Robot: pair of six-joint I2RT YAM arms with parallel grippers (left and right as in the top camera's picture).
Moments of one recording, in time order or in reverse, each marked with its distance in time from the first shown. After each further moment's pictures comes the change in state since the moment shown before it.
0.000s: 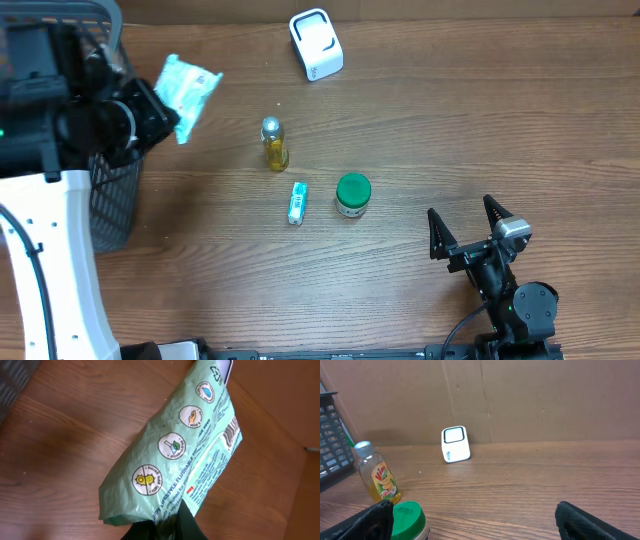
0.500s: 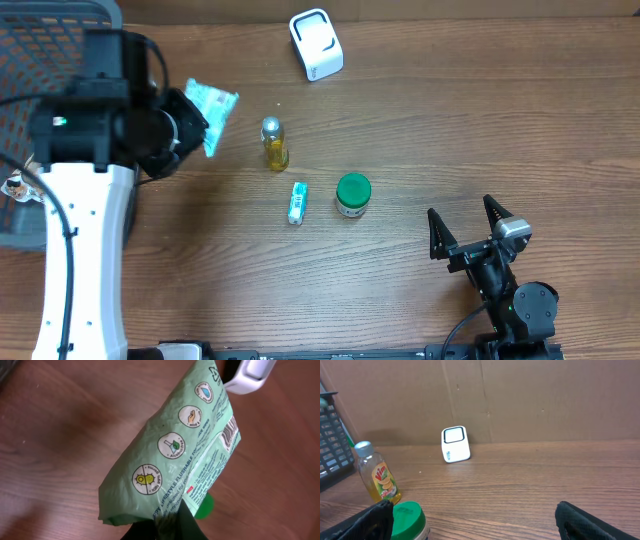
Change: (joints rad) left arm -0.163 0.000 -0.138 0.040 -0.171 -0.233; right arm 0.000 0.000 0.000 0.000 0.000 0.000
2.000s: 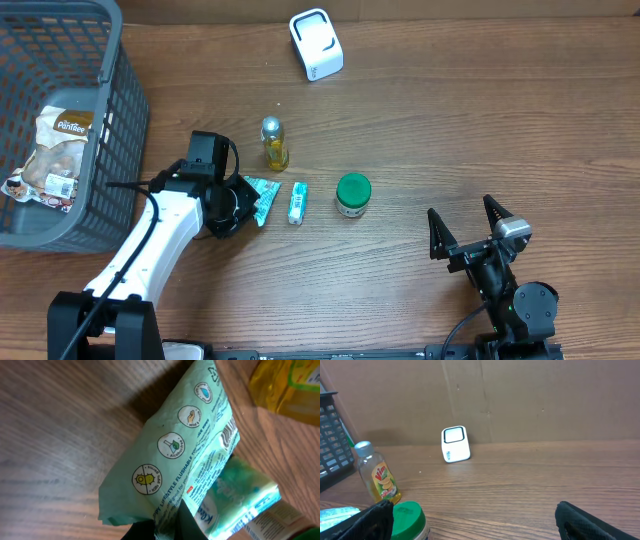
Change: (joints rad) left arm -0.103 0.001 -0.881 0.673 0.083 -0.185; right arm 0.000 0.000 0.000 -0.001 0.000 0.000
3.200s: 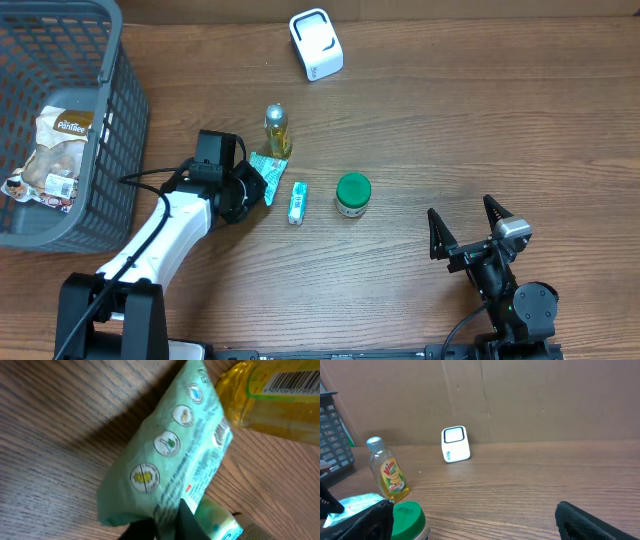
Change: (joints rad) left arm -0.033 0.050 -0.048 0.277 -0.013 -0.001; right arm 0.000 0.000 0.000 0.000 0.000 0.000
